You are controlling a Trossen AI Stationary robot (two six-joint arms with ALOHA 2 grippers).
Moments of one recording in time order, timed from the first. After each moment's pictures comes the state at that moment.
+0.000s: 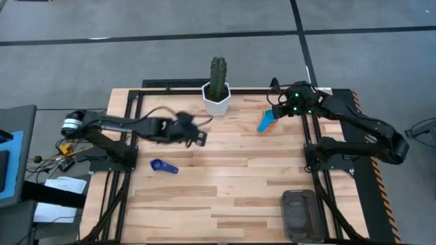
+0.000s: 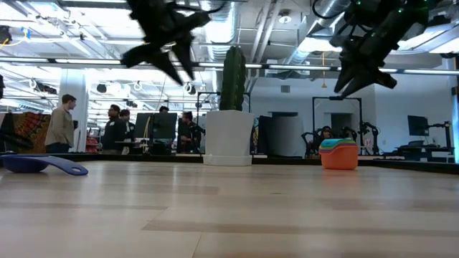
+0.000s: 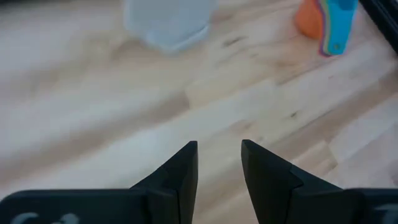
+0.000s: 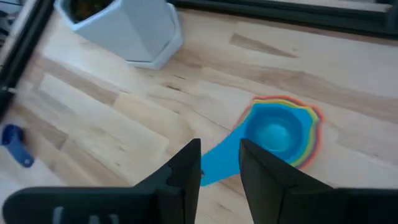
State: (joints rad) left arm -0.01 1.41 1.12 -0.57 -0.50 -0.99; right arm -0.67 0.94 0.81 -0.68 -0.05 0.59
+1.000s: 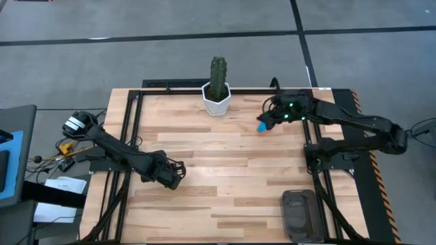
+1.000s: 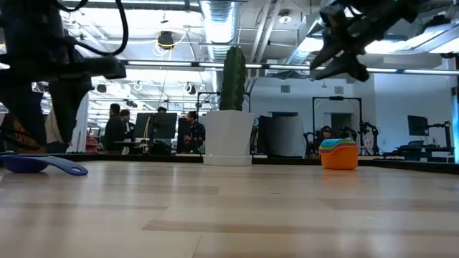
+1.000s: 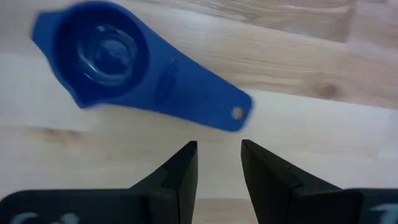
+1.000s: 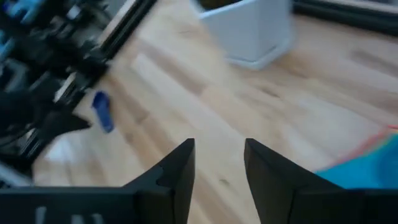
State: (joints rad) left arm -0.47 1.44 0.82 -0.77 -0.27 -2.19; right arm -0.42 0.98 0.81 -0.45 -0.11 0.61
